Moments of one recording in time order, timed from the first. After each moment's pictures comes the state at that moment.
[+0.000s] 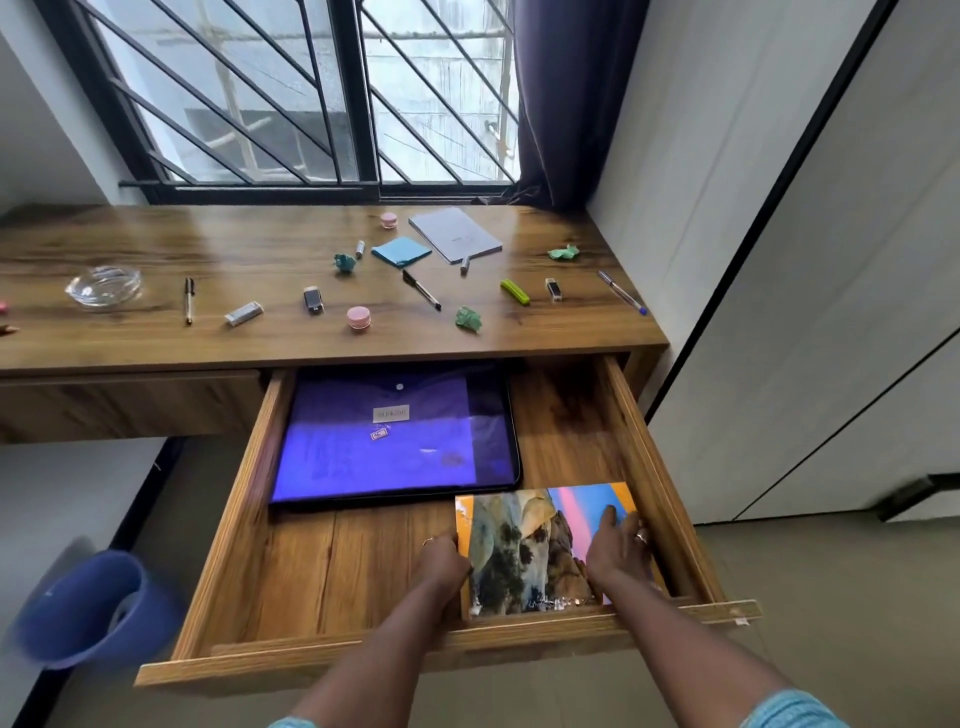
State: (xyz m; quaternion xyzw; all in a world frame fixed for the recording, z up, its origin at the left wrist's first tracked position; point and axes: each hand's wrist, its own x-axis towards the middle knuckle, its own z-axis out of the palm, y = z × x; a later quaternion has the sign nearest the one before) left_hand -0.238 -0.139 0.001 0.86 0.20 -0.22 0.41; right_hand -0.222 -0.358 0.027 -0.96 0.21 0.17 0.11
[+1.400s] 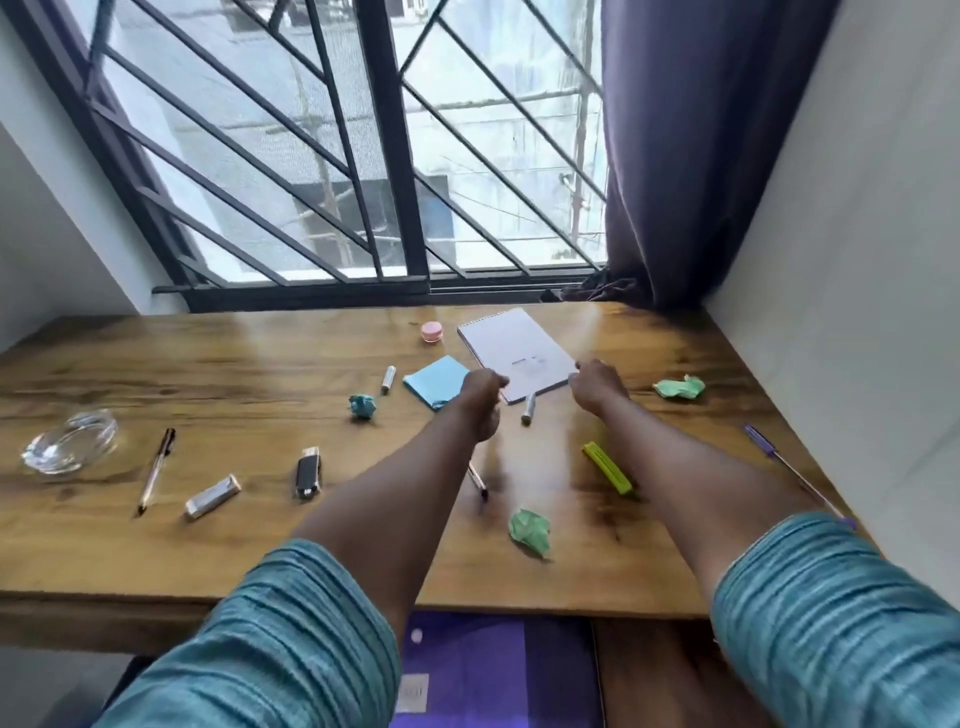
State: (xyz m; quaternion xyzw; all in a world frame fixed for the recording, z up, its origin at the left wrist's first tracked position) left_hand 0.245 -0.094 0.176 0.62 0.29 -0.07 0.73; right_hand 0.304 -0.229 0.151 -0.96 0.01 0.04 0.26
